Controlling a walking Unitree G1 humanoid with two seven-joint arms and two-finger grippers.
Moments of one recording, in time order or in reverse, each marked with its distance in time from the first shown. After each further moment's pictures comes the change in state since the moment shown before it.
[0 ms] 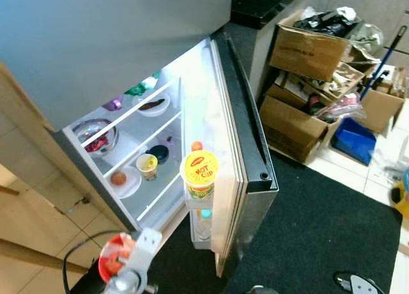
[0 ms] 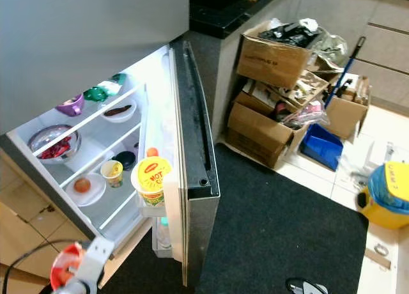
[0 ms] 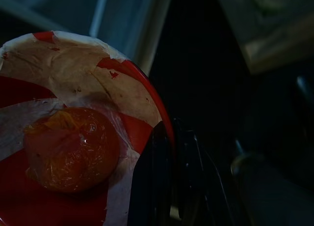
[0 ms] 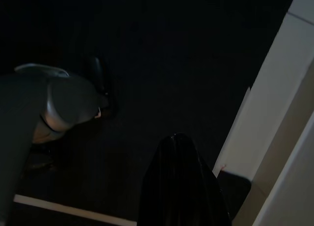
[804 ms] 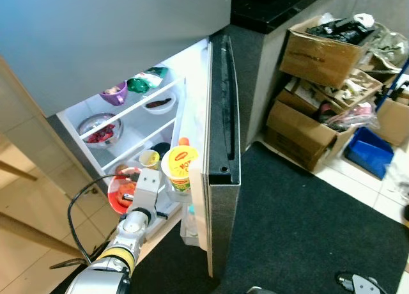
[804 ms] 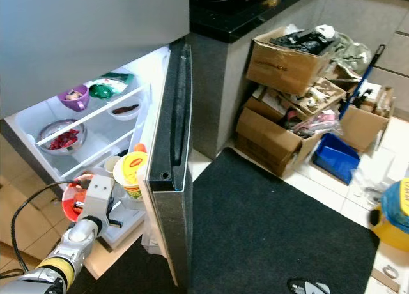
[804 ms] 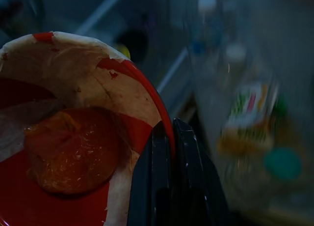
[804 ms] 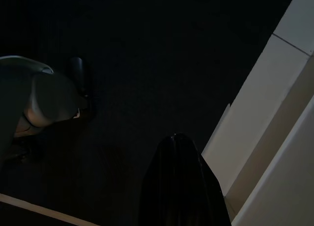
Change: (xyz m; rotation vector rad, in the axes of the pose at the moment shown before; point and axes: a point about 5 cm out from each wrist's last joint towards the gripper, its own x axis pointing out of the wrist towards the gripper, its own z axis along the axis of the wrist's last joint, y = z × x) left arm 0.002 0.040 0.127 -0.162 -0.454 0.139; right arm -0.001 -0.004 -0.005 -0.026 0.012 -0.005
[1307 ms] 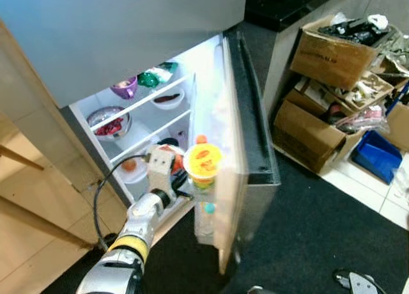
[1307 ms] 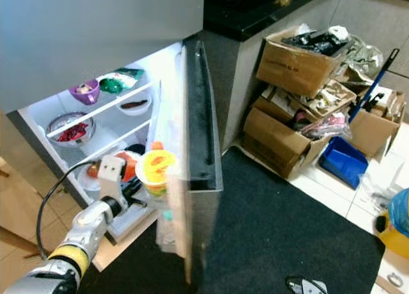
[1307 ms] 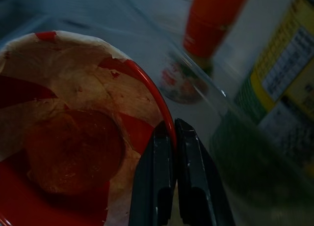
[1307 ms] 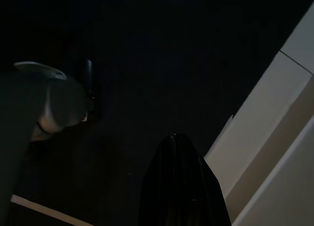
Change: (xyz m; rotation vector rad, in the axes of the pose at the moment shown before) left arm -0.006 -0.086 0.034 -0.123 -0.207 -0.654; right arm 0.001 0.002 0.005 -0.003 -0.014 0.004
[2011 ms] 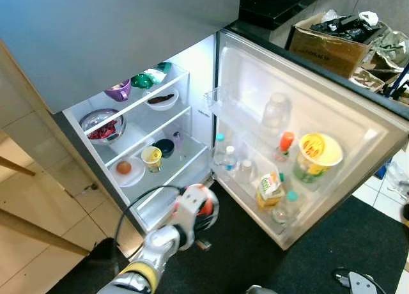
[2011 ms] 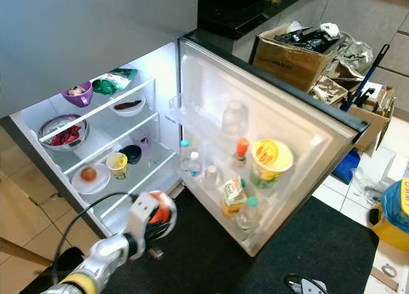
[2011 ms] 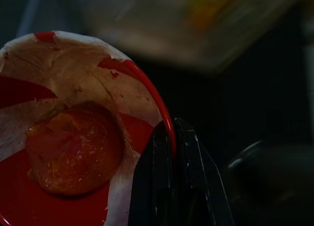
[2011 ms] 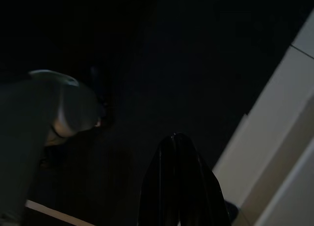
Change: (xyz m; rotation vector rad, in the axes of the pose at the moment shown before) left arm -0.057 0.000 -0.089 0.053 0.428 0.150; right arm 0.001 0.008 0.003 0.018 -0.040 0.058
